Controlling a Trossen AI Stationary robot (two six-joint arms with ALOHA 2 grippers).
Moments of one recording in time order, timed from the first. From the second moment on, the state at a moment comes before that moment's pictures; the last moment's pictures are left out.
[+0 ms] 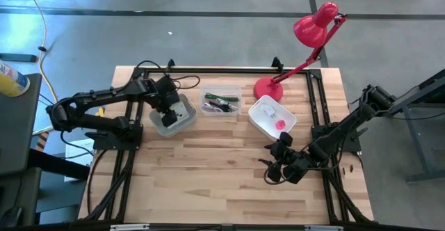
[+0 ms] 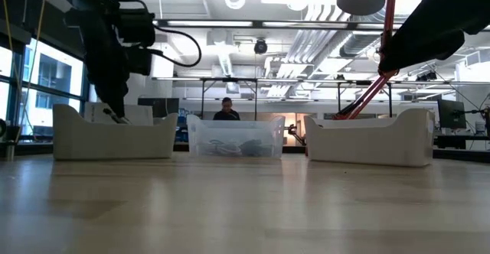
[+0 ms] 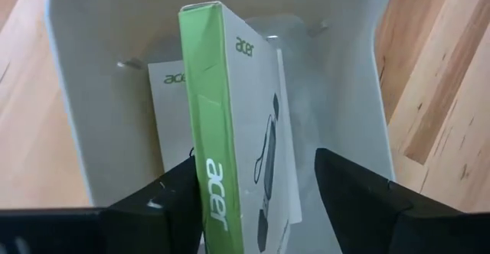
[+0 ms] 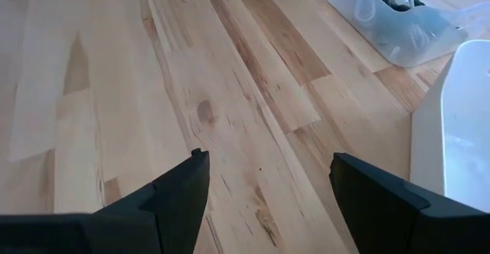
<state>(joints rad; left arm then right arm) 0.69 1.17 0.69 -0.78 0.17 0.09 0.67 1.34 0.74 -0.36 0.73 0.86</state>
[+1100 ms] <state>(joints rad) 0.46 1.15 1.00 -1.05 -0.23 0.00 0.67 1.34 0.74 -0.40 0.73 0.85</state>
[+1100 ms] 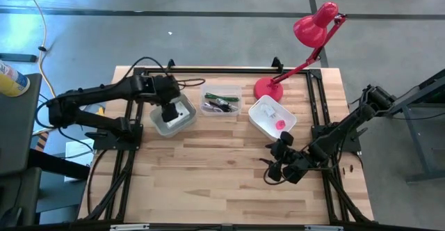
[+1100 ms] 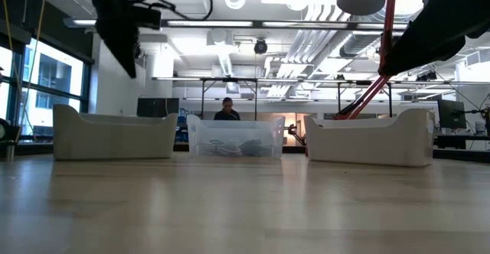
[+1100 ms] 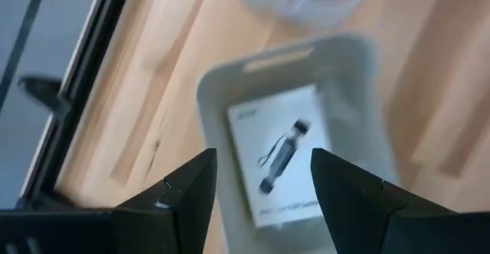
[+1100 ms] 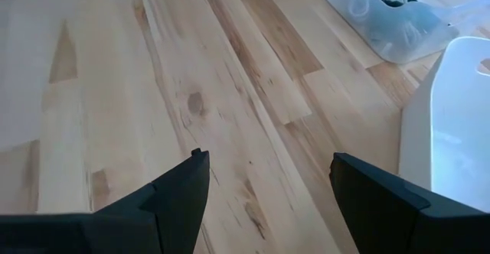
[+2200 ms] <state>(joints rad) -0.18 0.87 0.96 -0.32 -0.28 0.38 0.66 1.13 0.74 -0.15 0.62 0.45</state>
